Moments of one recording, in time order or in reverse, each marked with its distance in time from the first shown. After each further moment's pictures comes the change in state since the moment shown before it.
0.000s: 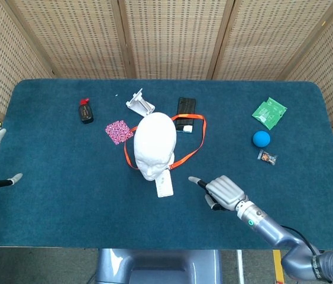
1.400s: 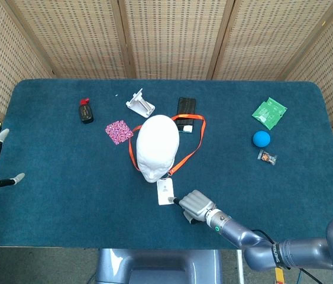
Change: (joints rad) left arm 0.015 -0.012 -0.034 0.009 0.011 -0.041 0.003; right arm 0.245 -0.171 -0.085 -0.064 0.503 -0.137 -0.446
